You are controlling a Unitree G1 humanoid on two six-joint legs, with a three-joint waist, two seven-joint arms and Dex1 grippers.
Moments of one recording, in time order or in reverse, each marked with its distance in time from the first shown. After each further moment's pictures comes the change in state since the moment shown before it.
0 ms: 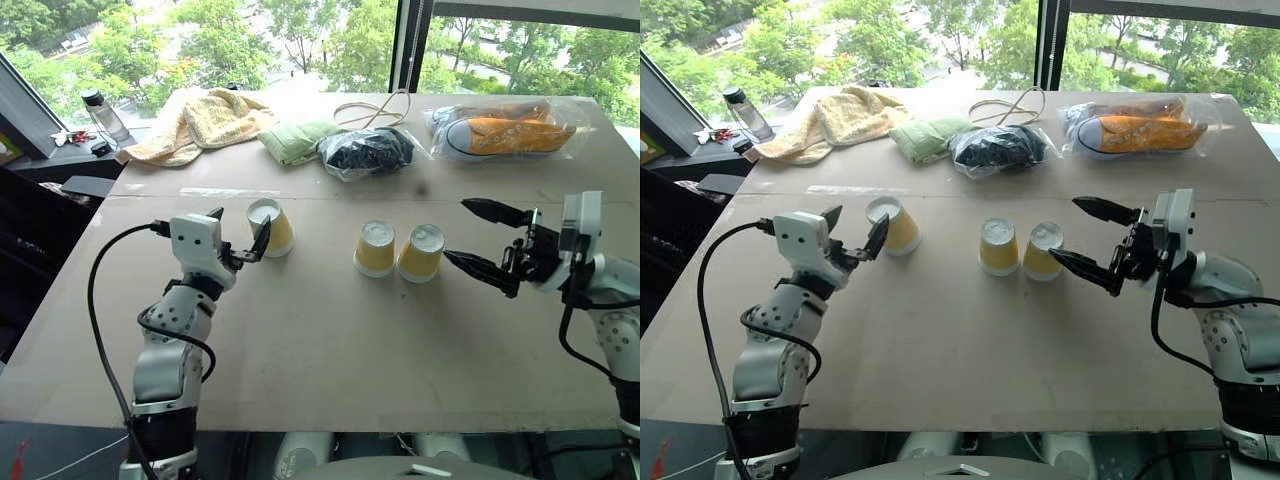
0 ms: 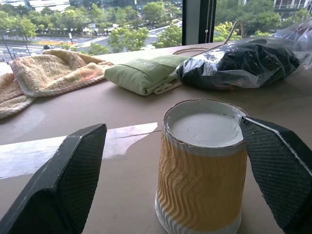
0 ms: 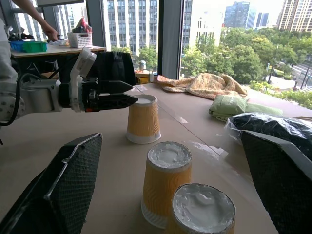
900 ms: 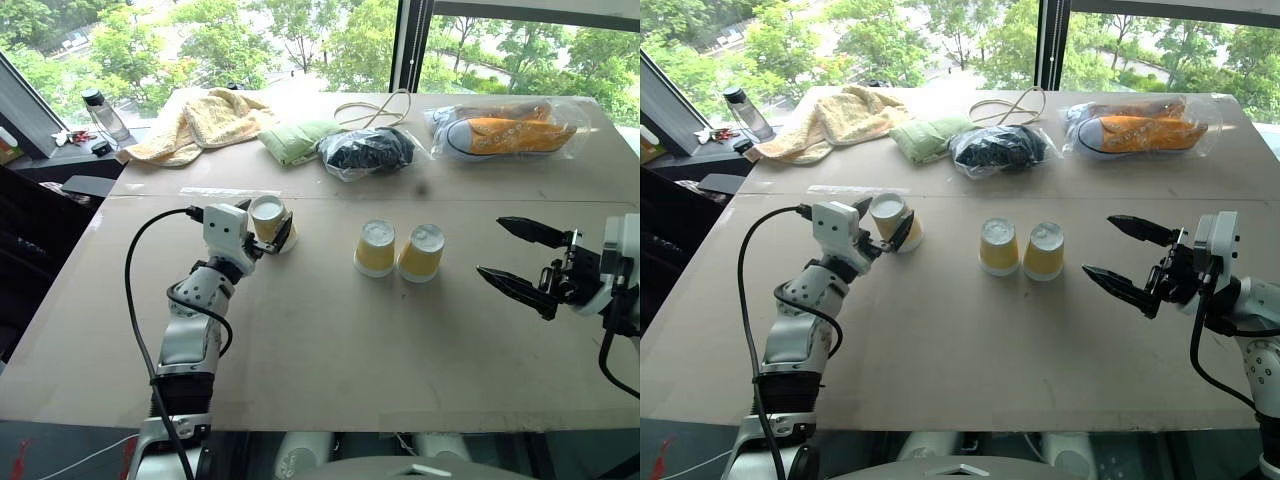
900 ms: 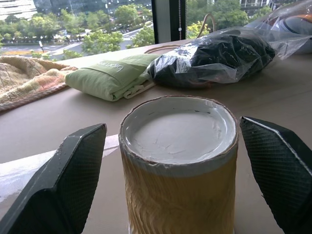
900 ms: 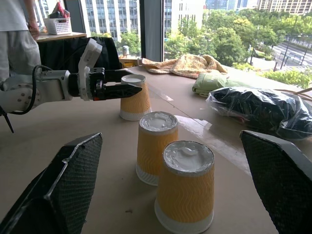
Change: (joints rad) left arm -0.142 0.012 -0.071 0.261 0.049 -0.146 -0.099; right arm 0.149 -0.051 -0.115 -0.054 0.050 0.007 0.001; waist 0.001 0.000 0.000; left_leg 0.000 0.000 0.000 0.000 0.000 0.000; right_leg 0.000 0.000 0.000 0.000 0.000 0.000
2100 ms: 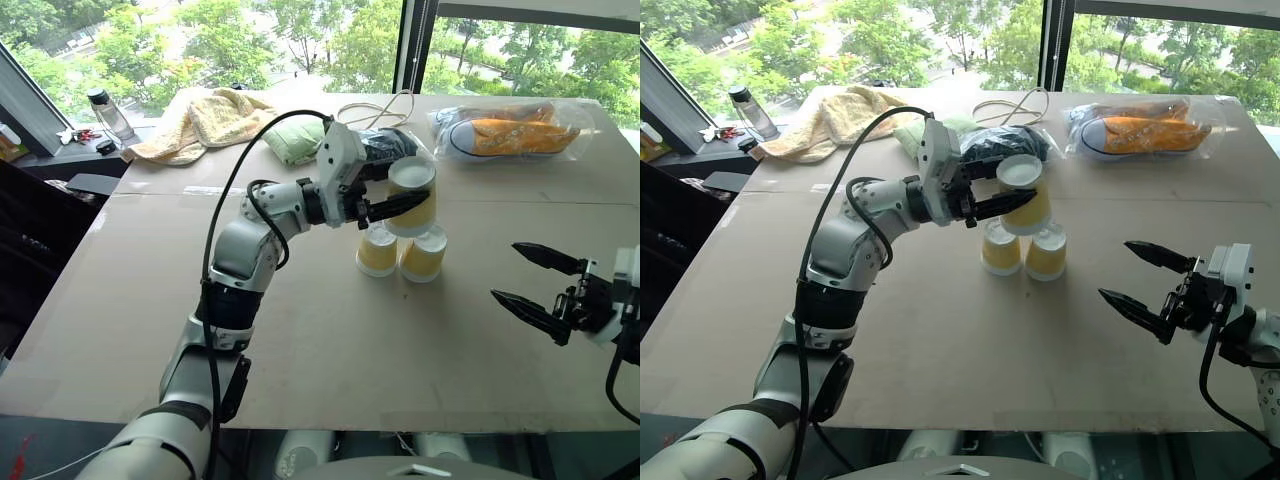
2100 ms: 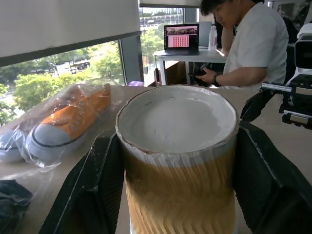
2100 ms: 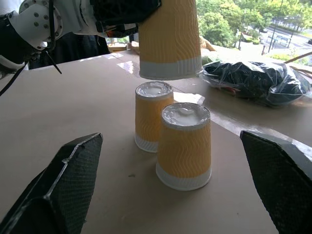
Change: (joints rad) left arm -0.502 -0.037 -0.321 -0.021 -0.206 0.343 -0.522; right arm 0.168 0.024 -0.057 0.000 -0.026 -0.075 0.019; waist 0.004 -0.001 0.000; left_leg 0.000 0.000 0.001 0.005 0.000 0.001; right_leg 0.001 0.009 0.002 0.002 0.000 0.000
